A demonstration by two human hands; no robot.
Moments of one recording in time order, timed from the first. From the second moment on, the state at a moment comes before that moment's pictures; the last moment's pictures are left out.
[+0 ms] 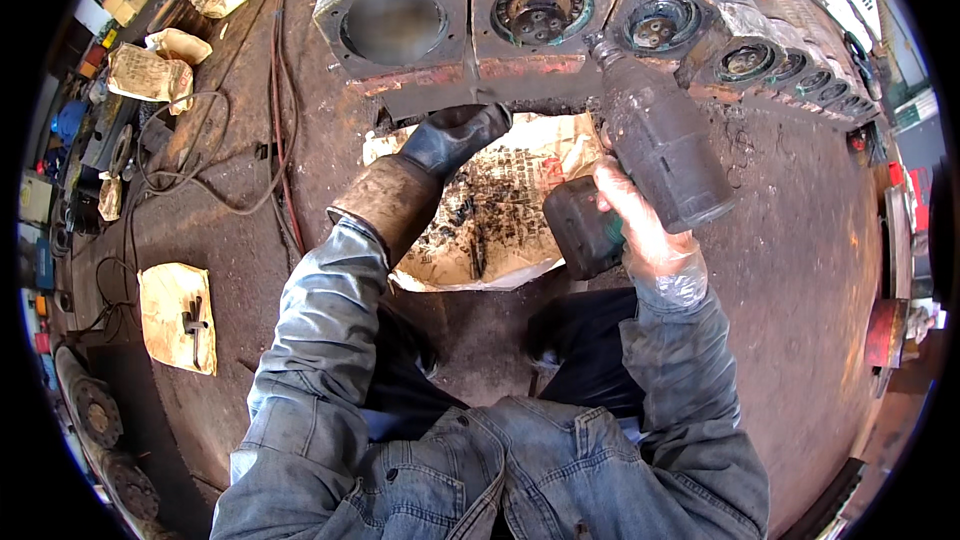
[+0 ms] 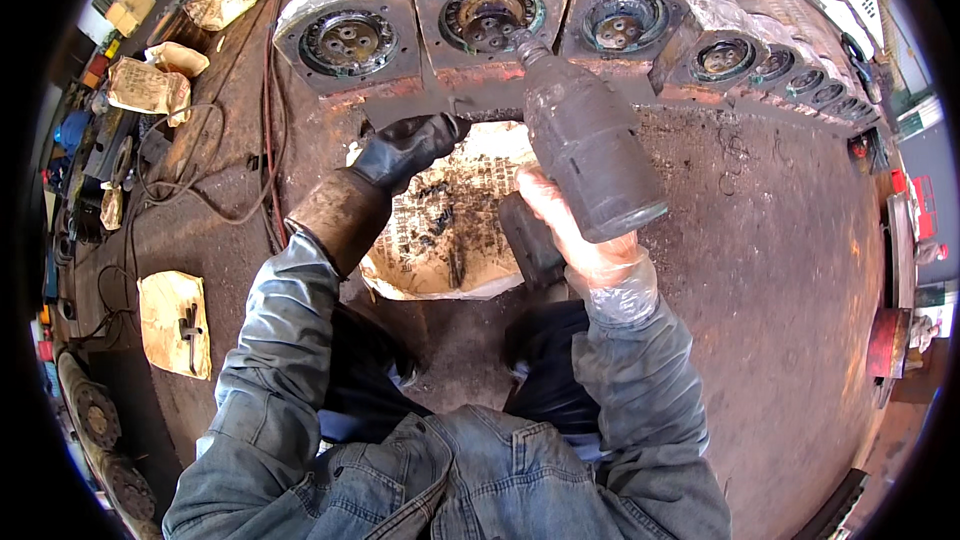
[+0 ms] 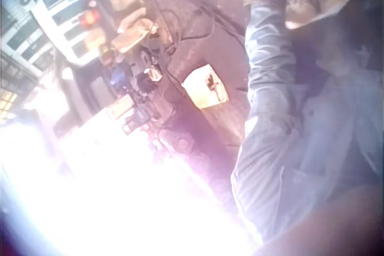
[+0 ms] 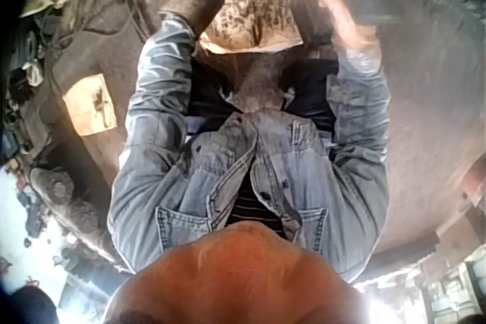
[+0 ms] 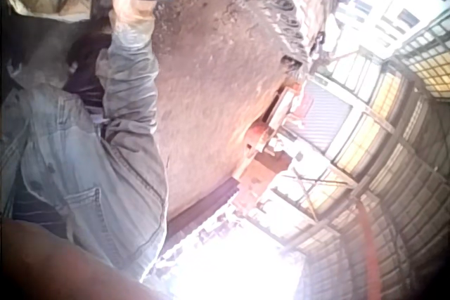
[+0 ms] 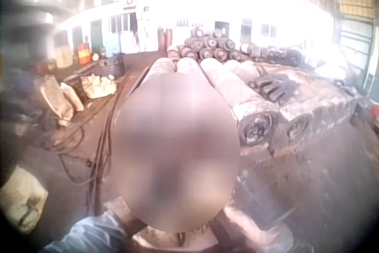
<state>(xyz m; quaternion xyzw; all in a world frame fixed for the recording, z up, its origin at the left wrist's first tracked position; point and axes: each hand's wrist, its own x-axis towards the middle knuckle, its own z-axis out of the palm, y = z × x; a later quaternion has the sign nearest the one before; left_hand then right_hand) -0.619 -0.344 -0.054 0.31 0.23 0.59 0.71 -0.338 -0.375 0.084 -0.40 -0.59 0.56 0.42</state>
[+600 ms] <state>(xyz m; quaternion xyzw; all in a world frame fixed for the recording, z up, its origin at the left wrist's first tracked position) -0.610 -0.431 0.124 0.11 0.09 0.75 0.64 -0.343 -0.371 0.082 -0.36 -0.58 0.57 0.46</state>
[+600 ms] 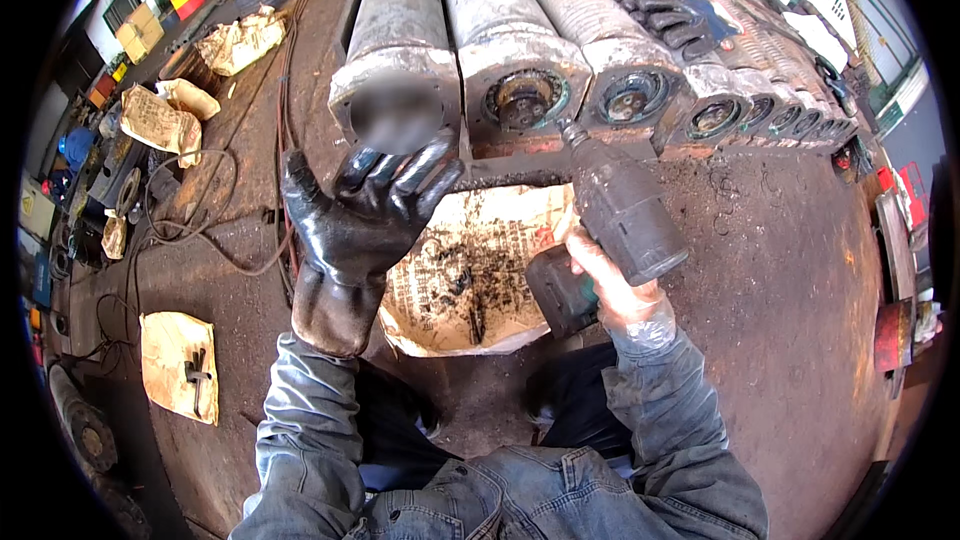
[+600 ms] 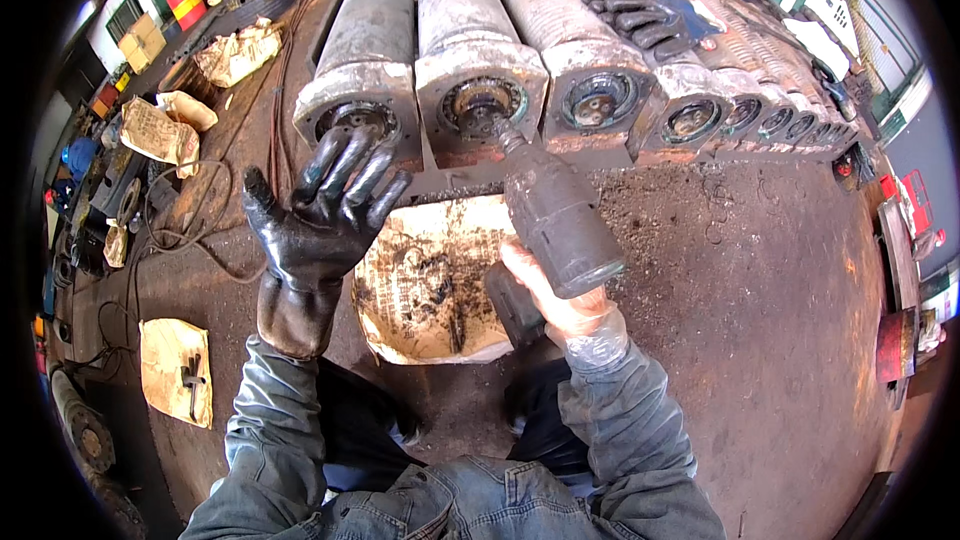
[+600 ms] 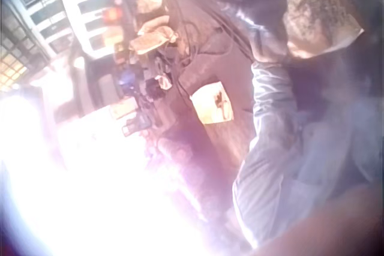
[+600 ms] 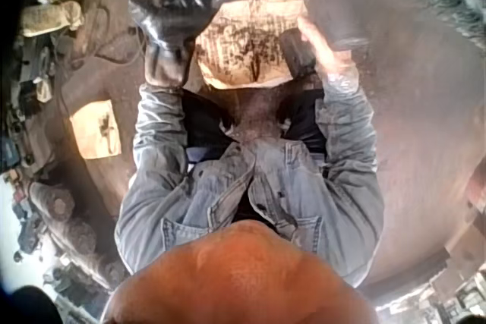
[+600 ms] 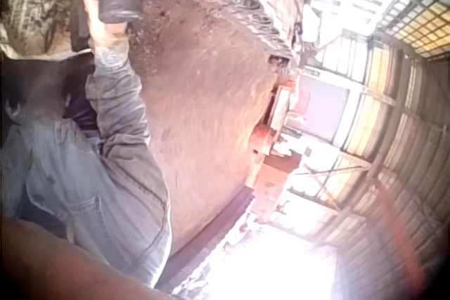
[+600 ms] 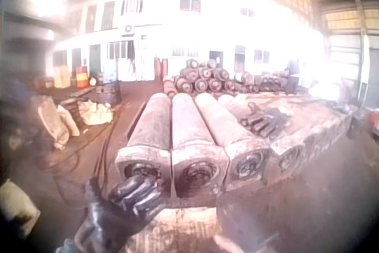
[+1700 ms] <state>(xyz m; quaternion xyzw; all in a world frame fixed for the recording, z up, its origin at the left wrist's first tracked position) -0.594 -0.454 0.113 0.34 0.25 0.65 0.64 -0.373 -0.398 0.082 -0.19 -0.73 0.61 0.26</state>
